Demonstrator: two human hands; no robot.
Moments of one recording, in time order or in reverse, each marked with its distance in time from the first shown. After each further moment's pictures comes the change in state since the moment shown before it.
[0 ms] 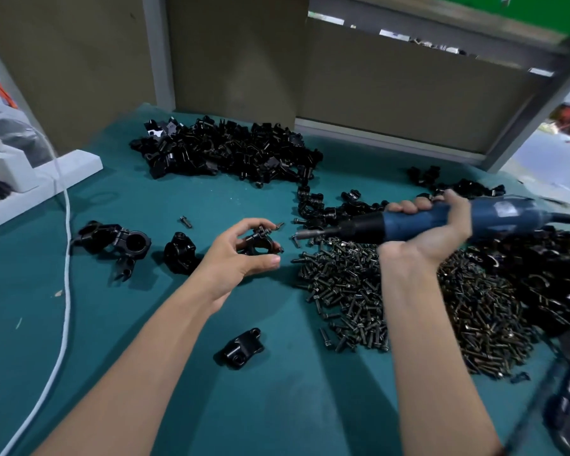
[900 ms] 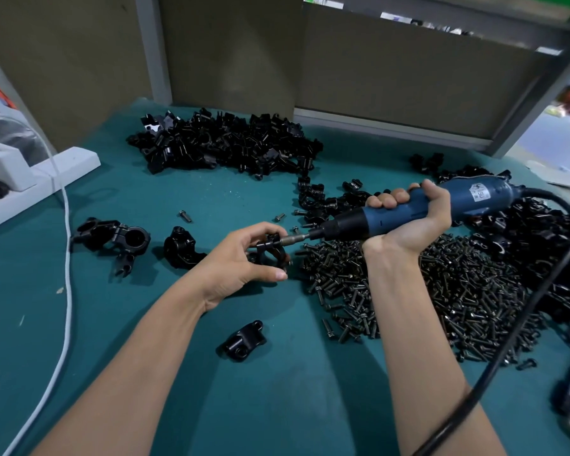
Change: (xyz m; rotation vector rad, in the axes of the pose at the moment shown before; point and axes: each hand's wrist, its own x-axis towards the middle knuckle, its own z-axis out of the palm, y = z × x) left_hand -0.007 0.003 -0.002 0.228 -0.220 -0.005; right_hand -0.009 0.047 0.011 -0.080 -0.099 0.186
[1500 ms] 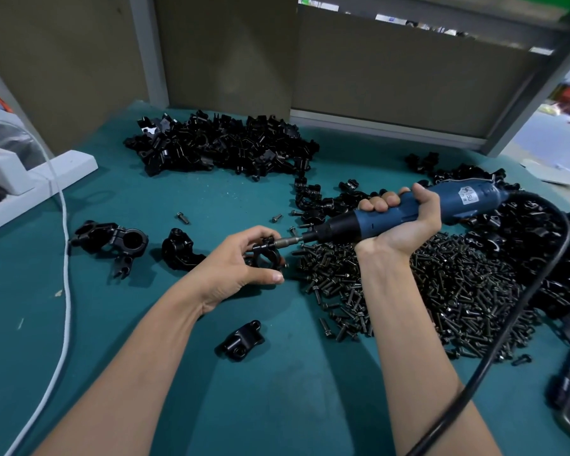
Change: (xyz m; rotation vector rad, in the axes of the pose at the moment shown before) left_hand -0.001 -0.002 0.000 0.018 0.004 -0.019; right_hand -0.002 0.003 -0.003 0.010 0.022 0.013
